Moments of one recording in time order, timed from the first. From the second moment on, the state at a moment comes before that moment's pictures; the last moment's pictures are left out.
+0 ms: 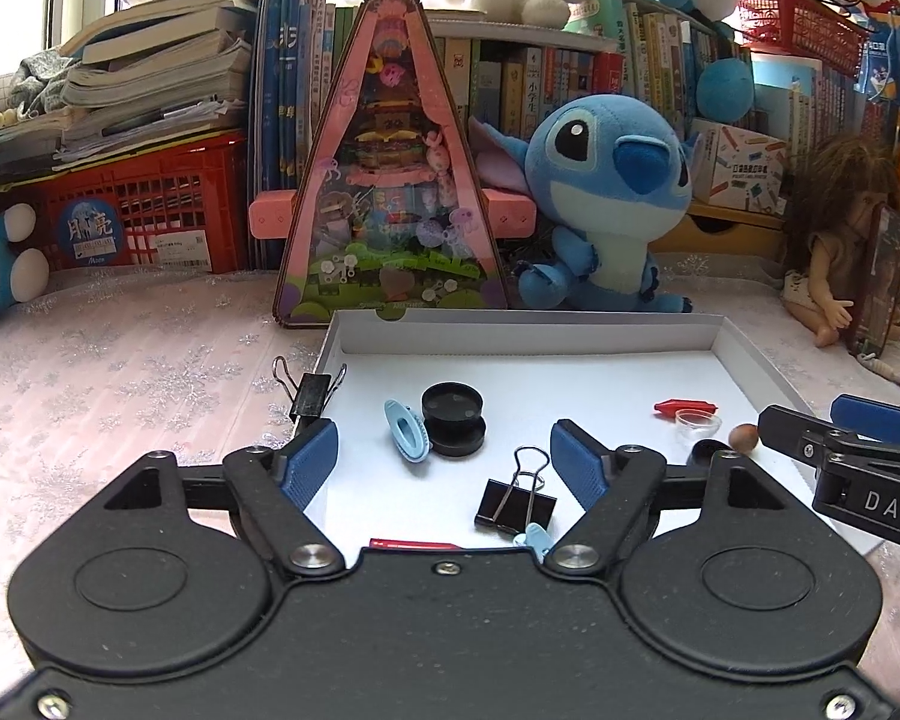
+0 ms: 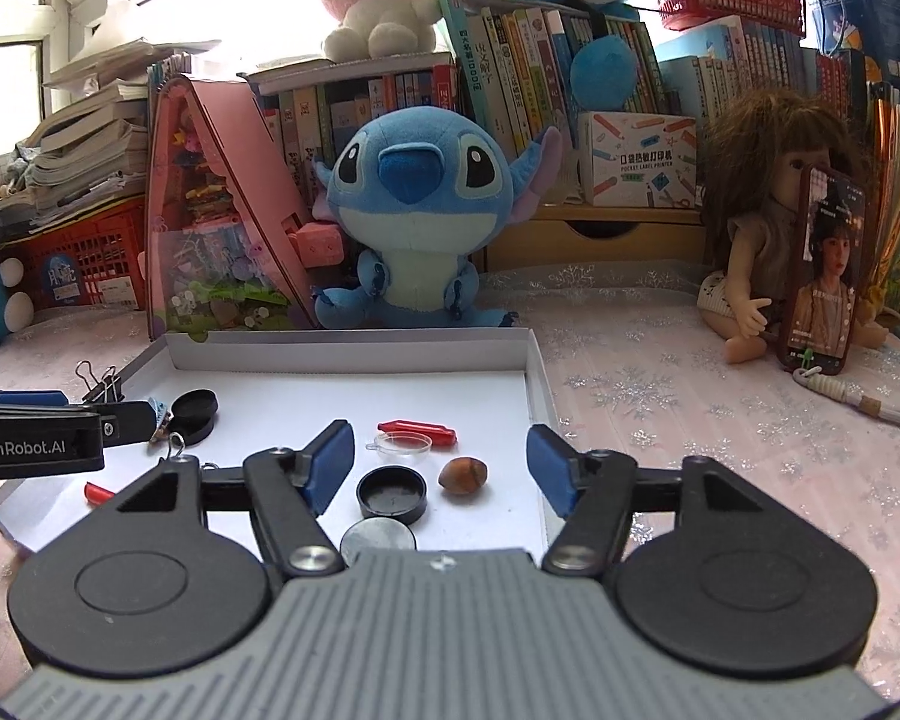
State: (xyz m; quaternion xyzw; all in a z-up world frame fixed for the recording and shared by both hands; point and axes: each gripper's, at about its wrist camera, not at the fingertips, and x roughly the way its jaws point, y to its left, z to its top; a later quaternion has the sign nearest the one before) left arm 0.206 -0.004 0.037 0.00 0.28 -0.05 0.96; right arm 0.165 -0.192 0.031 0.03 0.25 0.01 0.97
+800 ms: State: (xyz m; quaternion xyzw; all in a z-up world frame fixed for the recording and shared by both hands) left arm 0.129 0.009 0.041 -0.01 0.29 -0.07 0.95; right arm 0.097 -0.185 0.037 0.02 0.23 0.02 0.97
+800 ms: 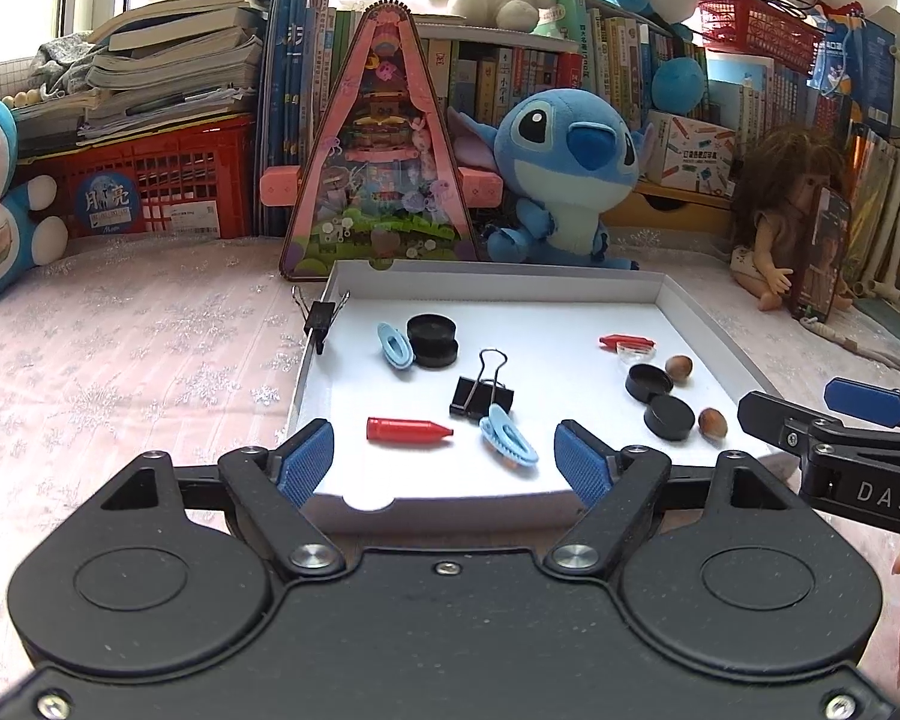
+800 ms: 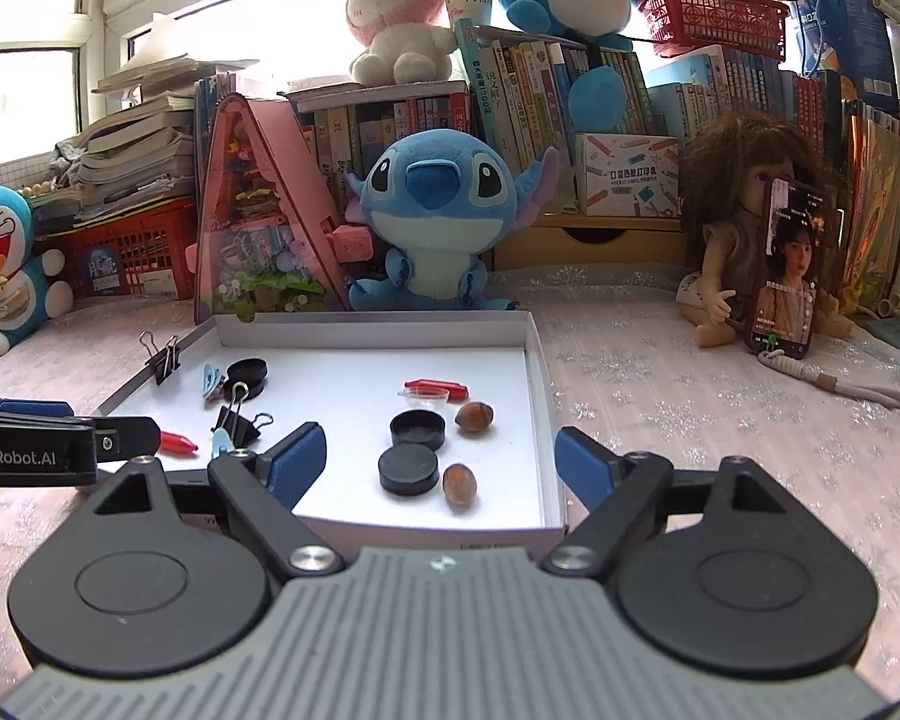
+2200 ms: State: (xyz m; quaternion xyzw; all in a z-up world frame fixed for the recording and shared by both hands) left arm 0.110 0.003 -0.011 0.01 0.33 -0.02 0.94; right arm 0.094 -0.182 -0.008 0.01 0.34 -0.01 0.94
